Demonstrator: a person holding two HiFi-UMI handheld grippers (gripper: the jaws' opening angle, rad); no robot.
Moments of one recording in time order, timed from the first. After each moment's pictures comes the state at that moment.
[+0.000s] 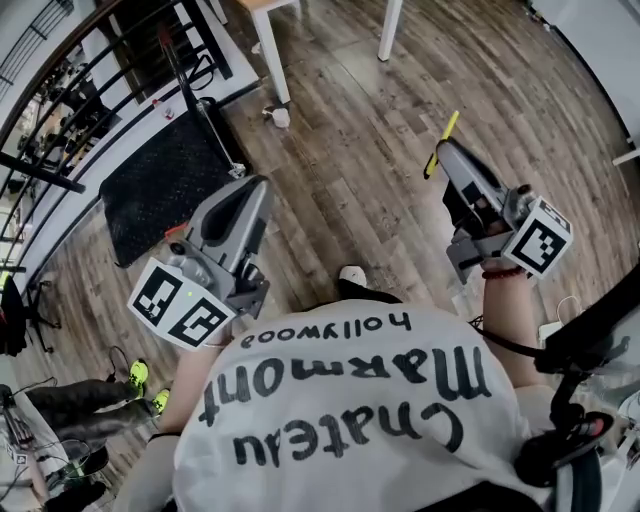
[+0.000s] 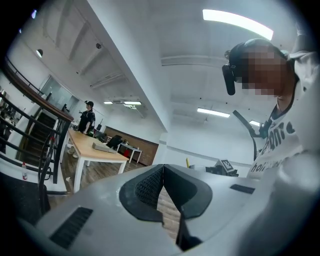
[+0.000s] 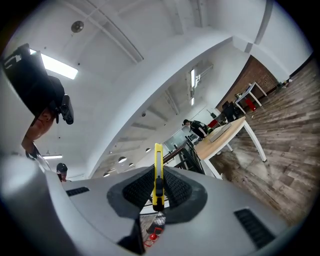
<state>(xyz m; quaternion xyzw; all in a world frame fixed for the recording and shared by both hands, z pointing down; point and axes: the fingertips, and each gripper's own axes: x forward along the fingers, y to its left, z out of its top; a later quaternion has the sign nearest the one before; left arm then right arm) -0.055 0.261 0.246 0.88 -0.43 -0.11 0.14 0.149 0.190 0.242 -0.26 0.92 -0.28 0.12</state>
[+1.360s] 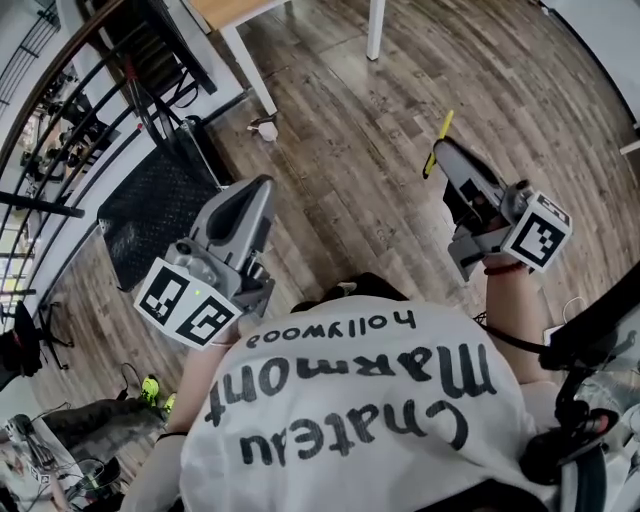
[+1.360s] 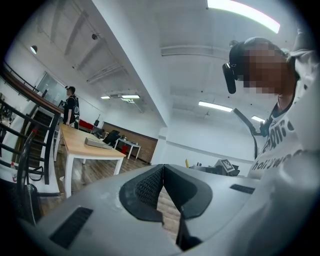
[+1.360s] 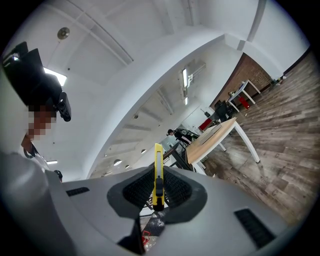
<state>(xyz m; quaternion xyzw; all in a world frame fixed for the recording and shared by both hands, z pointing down) 0.024 0.148 0.264 0.89 -0.43 -0.08 0.15 0.224 0.082 0.275 -0.27 0.91 -0.30 0.12</state>
